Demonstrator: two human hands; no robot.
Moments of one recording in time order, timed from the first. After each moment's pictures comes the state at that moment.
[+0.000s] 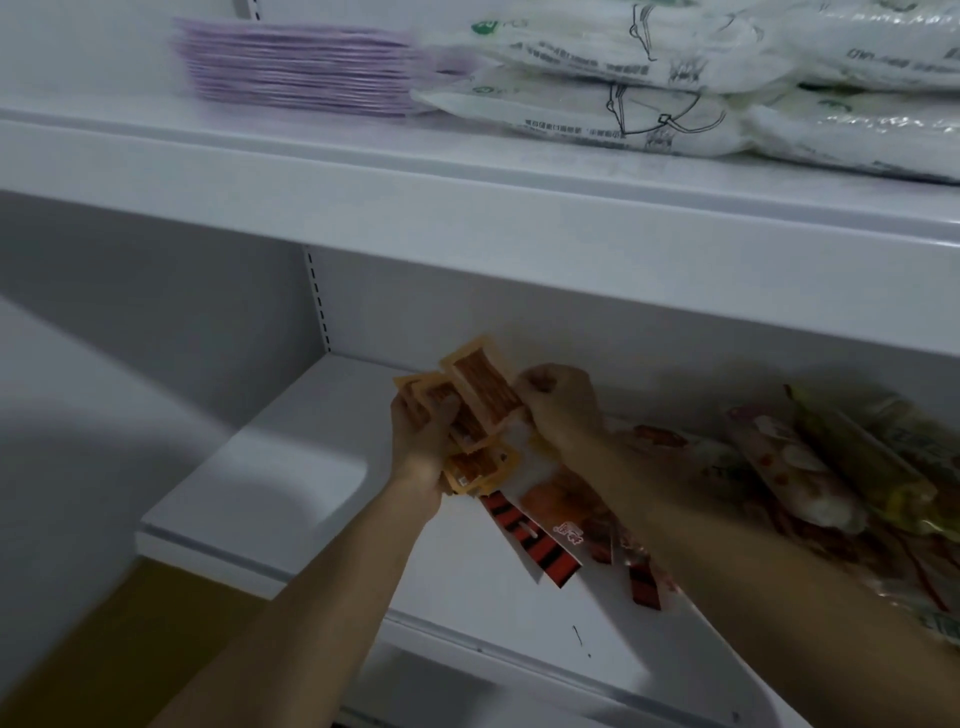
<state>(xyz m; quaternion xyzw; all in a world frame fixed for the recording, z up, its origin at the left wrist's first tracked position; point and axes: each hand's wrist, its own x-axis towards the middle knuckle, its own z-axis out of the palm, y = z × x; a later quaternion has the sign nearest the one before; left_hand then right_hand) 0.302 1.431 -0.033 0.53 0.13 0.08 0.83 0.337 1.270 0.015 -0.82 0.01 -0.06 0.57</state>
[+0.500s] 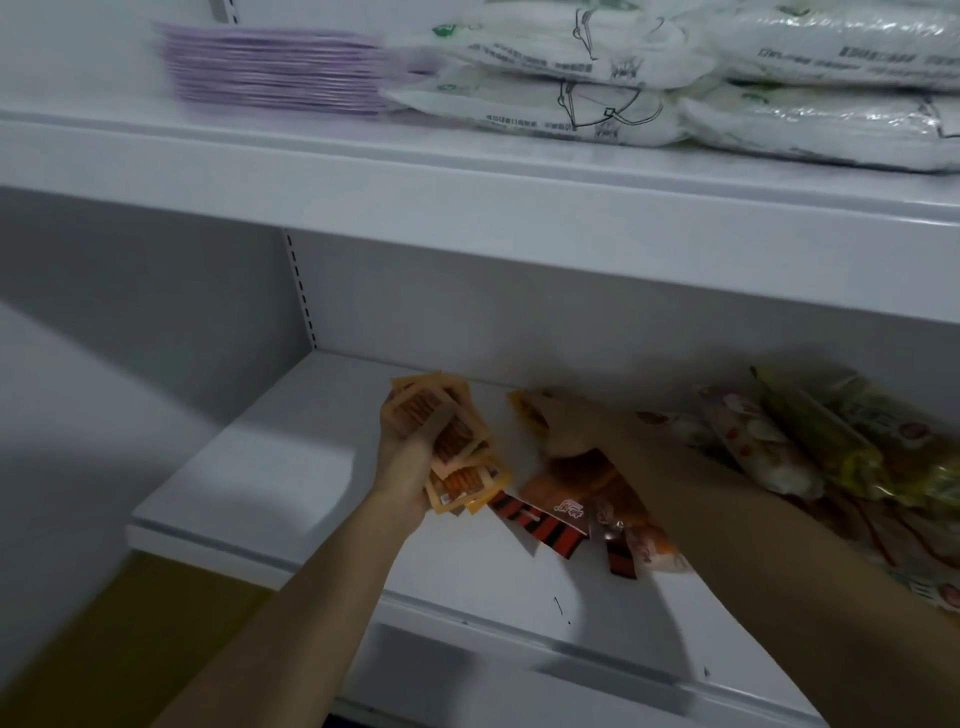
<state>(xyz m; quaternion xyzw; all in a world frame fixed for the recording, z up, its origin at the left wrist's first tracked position) 0.266 1.429 -0.030 0.52 0.10 0.00 0.85 0.369 1.206 -0.014 -0.97 -0.18 0.16 0.03</state>
